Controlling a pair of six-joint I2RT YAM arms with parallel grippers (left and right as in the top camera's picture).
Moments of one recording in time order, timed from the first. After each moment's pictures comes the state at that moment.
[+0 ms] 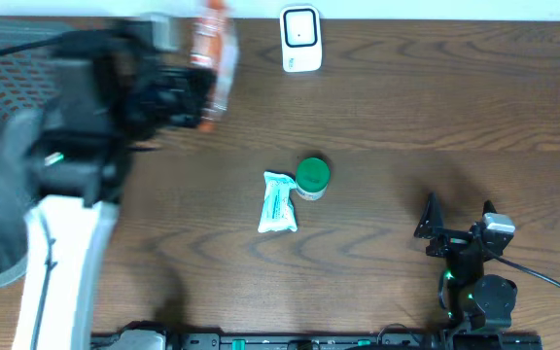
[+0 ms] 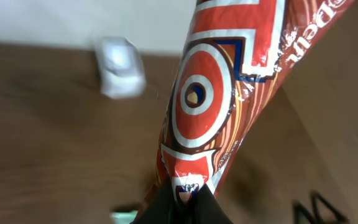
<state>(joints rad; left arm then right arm) -0.12 1.32 1.50 -0.74 0.54 -0.28 -0.01 0.01 0.01 -0.06 0.08 0.19</state>
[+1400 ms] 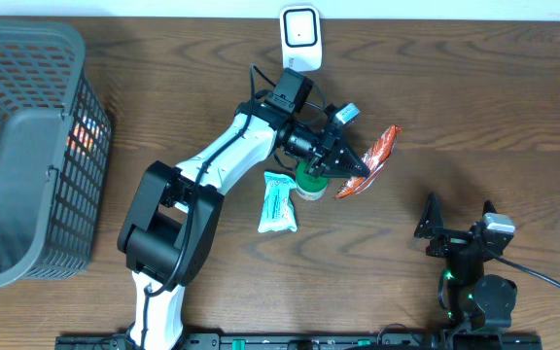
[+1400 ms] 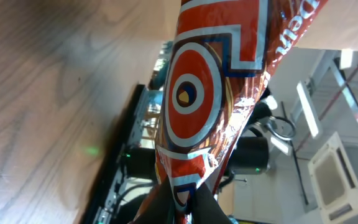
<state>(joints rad) -0.52 2.07 1.50 -0.55 1.42 -0.44 -0.01 0.01 0.01 -0.06 0.08 0.19</state>
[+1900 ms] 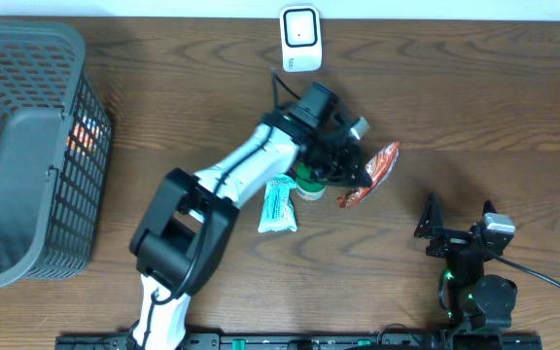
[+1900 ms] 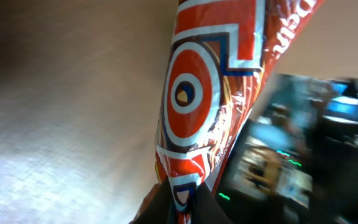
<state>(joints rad) -0.63 2.08 1.50 -0.55 0.88 -0.46 -0.01 0.01 0.01 -0.06 0.08 0.19</state>
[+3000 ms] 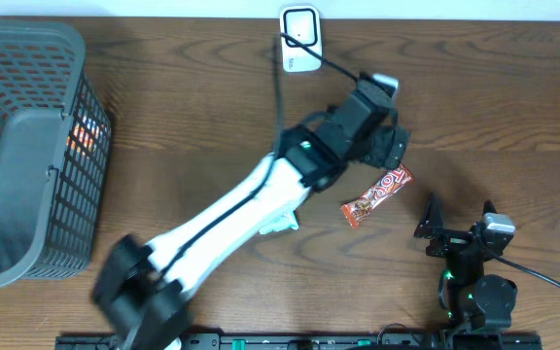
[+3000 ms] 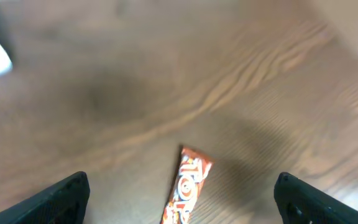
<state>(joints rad) -0.82 1.78 1.57 -0.45 0.01 -0.37 -0.01 0.01 0.01 -0.06 0.08 0.19</state>
